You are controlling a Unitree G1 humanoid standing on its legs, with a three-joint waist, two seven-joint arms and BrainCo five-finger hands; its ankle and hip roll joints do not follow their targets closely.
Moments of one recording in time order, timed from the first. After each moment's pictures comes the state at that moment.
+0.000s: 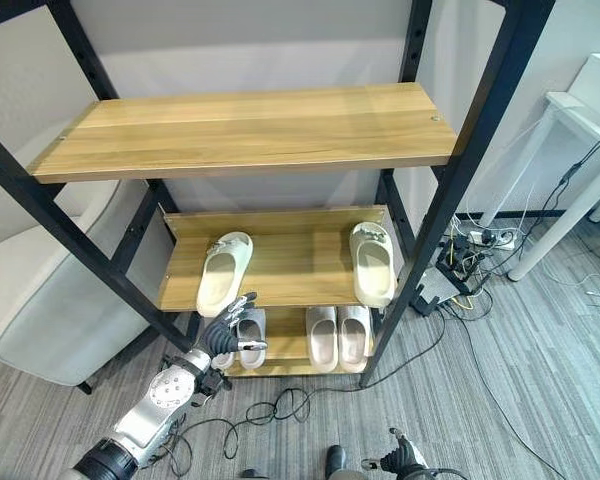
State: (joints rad) left arm -0.08 0.36 -0.47 0.31 -0.07 -0.18 0.11; right arm 0.07 -0.29 0.36 1.03 -0.16 -0.04 -0.25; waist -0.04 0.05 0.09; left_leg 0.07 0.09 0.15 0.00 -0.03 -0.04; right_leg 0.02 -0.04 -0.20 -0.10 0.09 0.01
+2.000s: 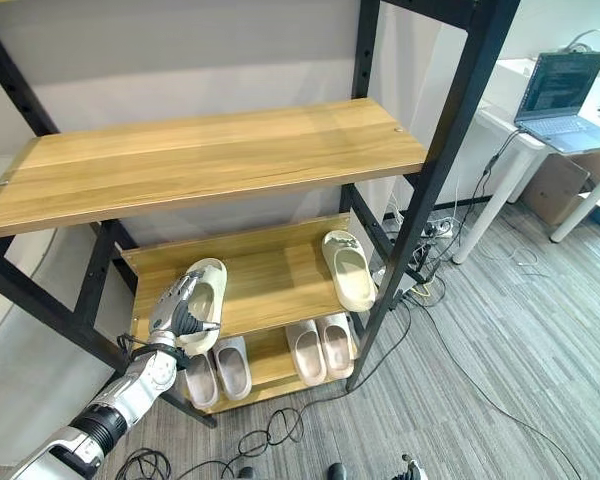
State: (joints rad) left arm -0.30 0.44 -0.47 0.66 0.45 -0.07 0.57; right arm 0.04 -0.23 0.32 1.24 -0.14 -0.06 -0.35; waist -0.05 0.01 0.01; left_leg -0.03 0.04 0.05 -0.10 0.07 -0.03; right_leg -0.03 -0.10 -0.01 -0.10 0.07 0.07
